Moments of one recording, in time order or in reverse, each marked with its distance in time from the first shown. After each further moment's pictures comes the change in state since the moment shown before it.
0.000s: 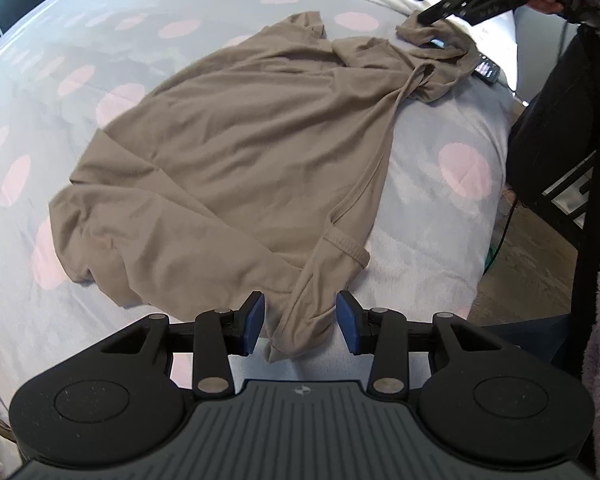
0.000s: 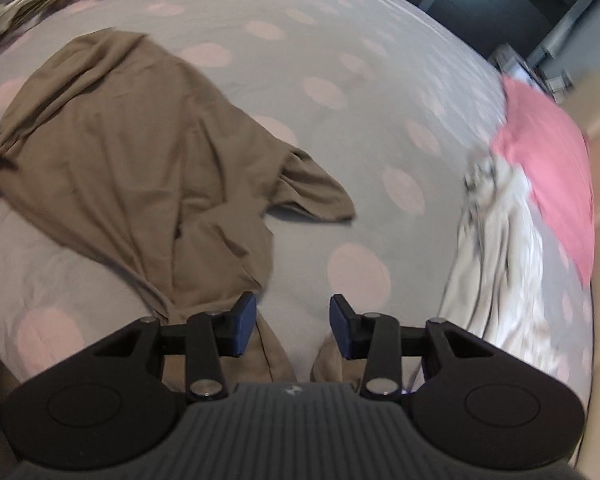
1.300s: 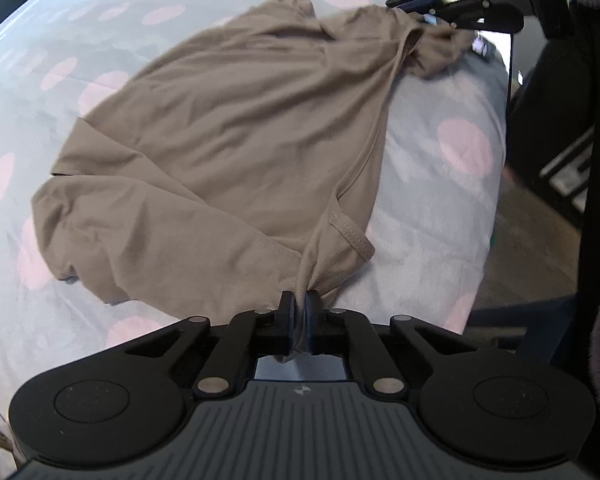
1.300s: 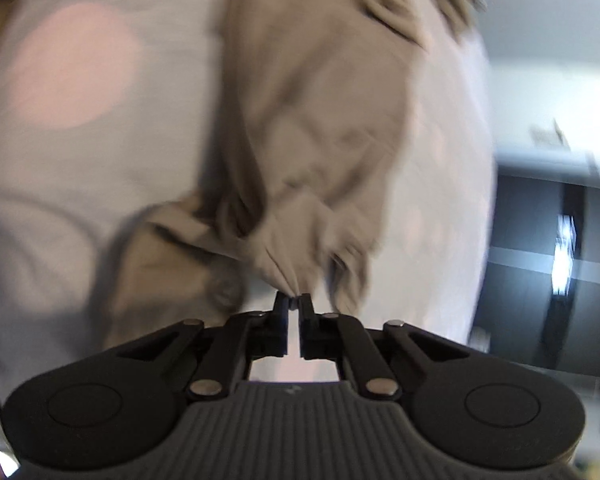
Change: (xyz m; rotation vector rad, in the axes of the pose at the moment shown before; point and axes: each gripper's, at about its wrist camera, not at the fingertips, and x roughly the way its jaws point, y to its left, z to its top) left arm 0.006 0.004 -0.003 -0.015 0.016 -0.018; right arm 0.029 0.074 -0.043 -0.902 -0.072 -0.252
